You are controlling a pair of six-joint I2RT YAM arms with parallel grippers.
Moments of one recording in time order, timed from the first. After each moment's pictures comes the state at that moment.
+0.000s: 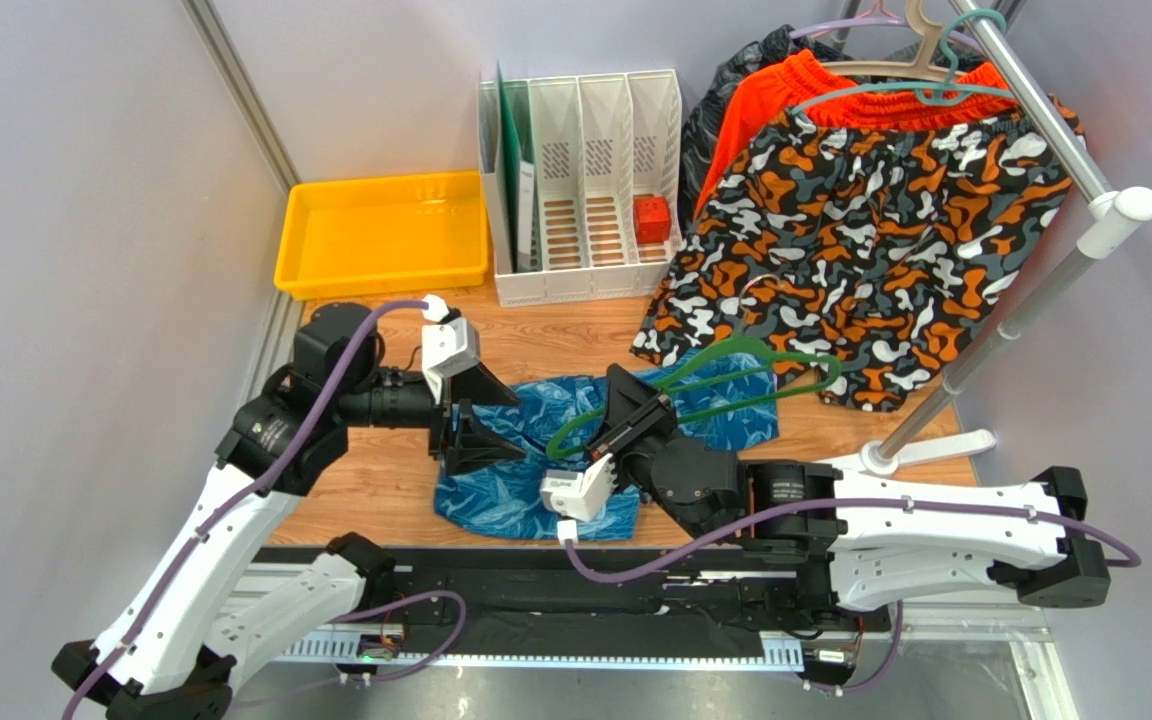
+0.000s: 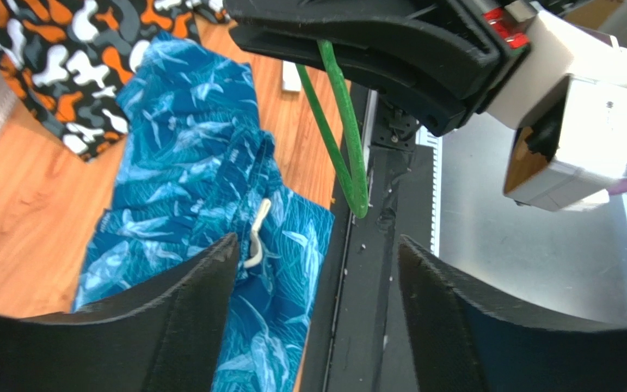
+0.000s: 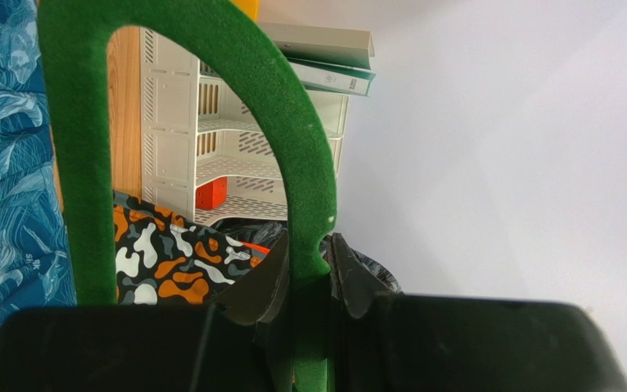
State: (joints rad) left arm -0.53 0.81 1.10 -0.69 0.89 0.14; right arm 1.47 1.03 0.97 -0.23 0.76 -1.35
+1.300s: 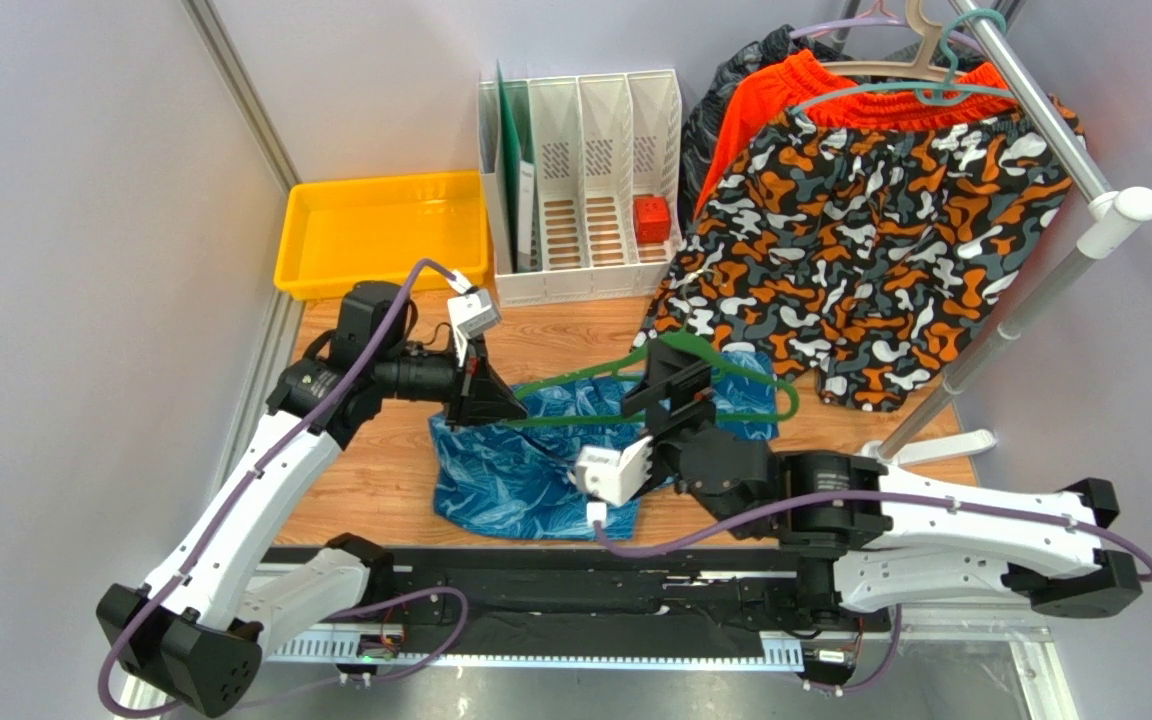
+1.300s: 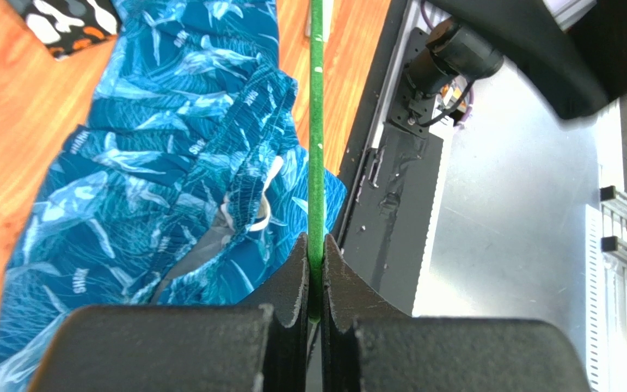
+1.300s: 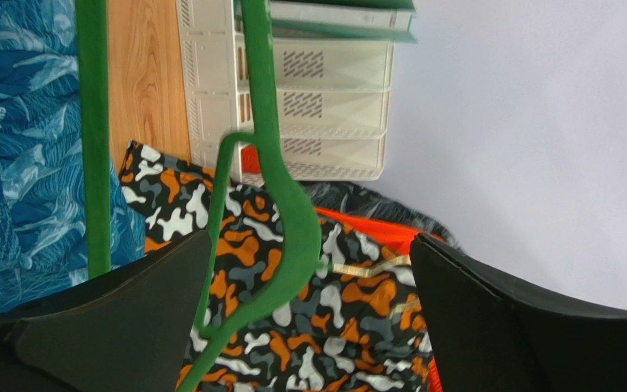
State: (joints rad) left arm -0.42 0.99 1.02 -0.66 0.92 0.09; right arm 1.47 0.98 1.02 -0.43 0.80 -1.17
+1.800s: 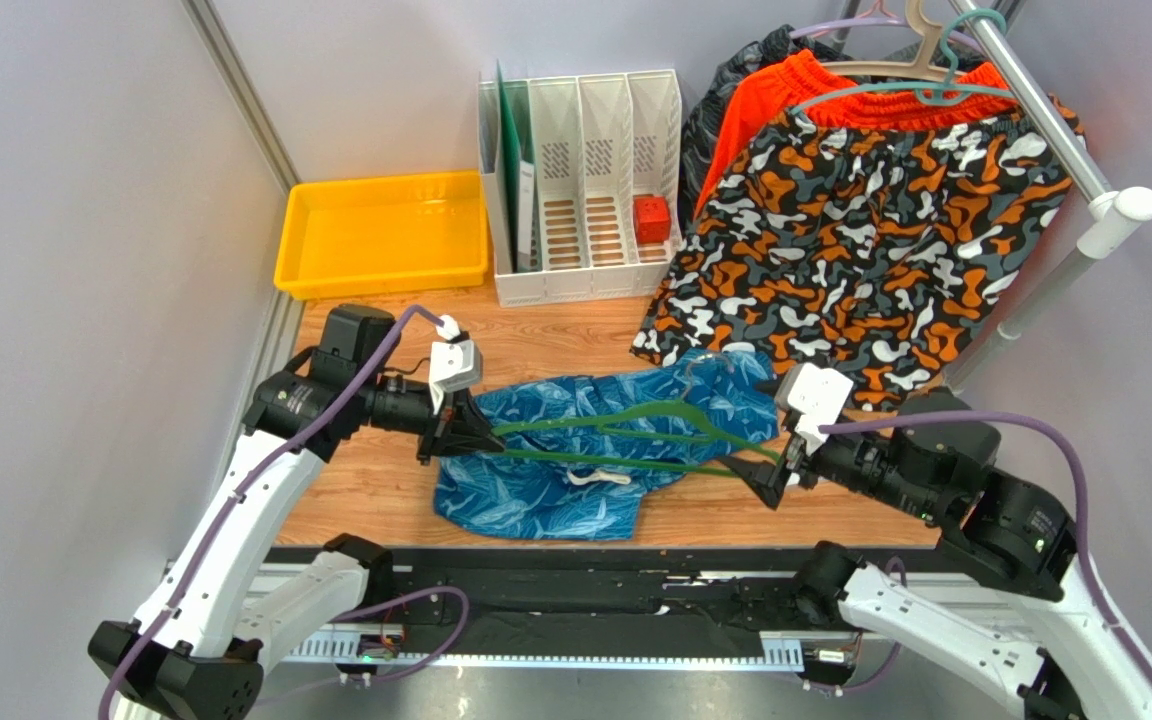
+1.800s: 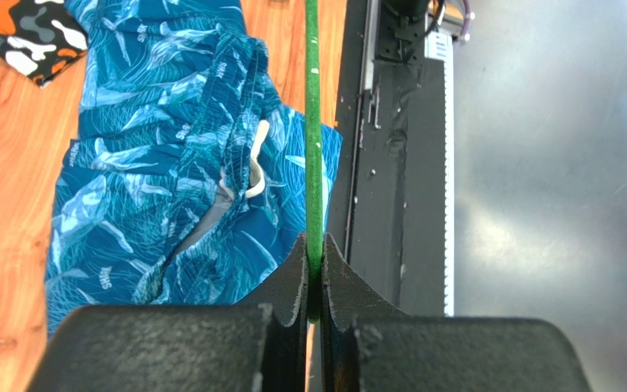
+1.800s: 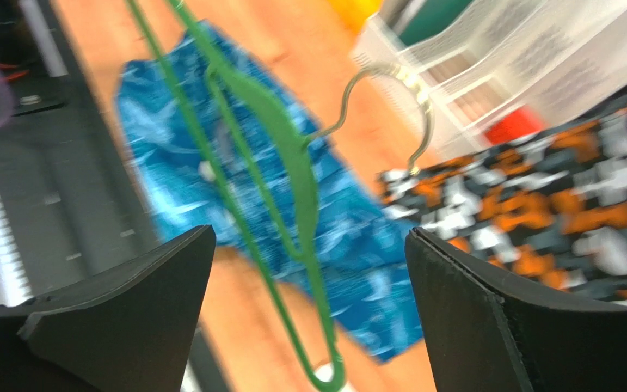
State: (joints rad) left arm -0.35 0.92 1.03 -0.97 1.04 0.55; right arm 0.87 0.56 1.14 -0.83 -0.05 -0.34
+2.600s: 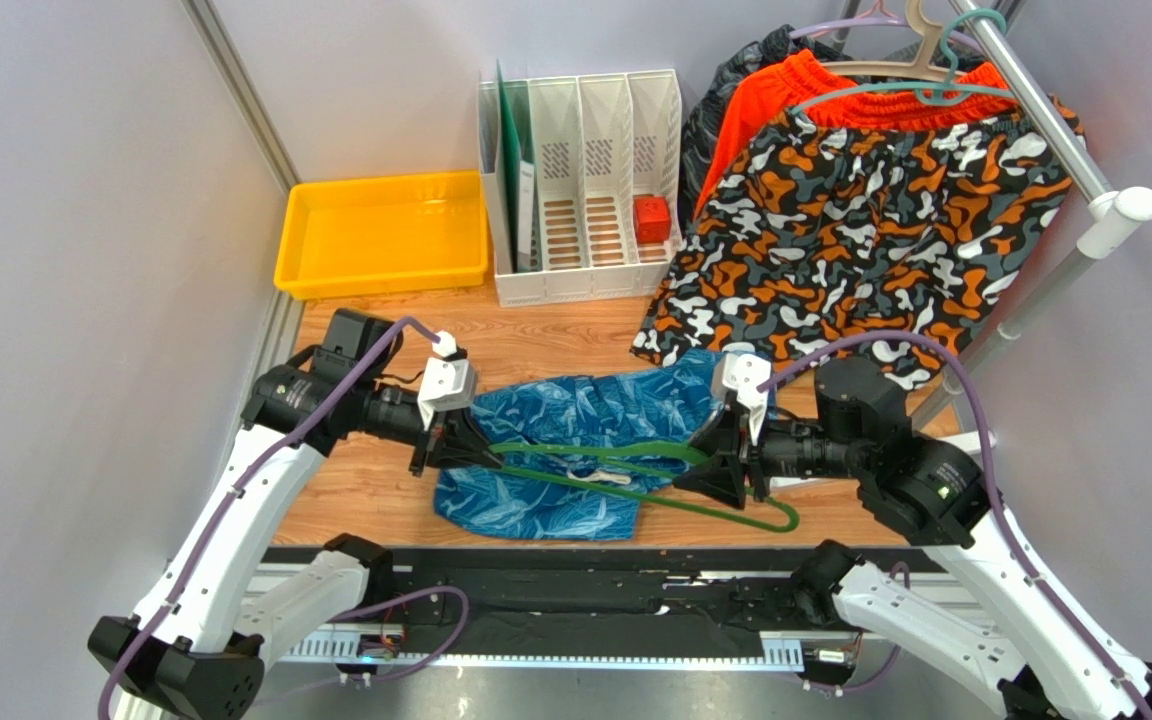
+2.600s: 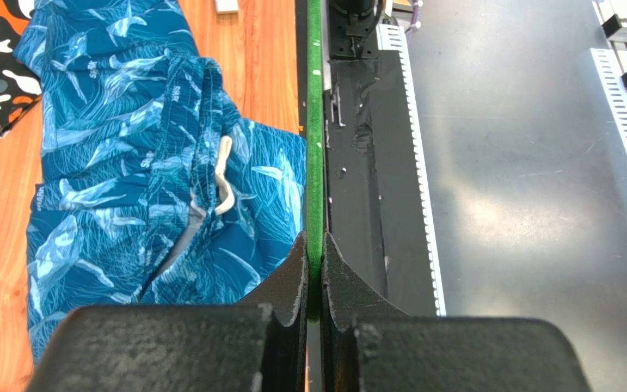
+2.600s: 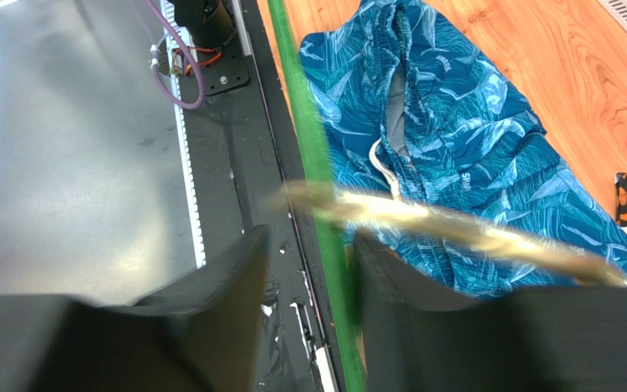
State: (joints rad) left arm -0.35 0.94 1.07 -1.15 1.15 0.79; right arm 0.72 0.68 0.99 -0.77 -0.61 -0.10
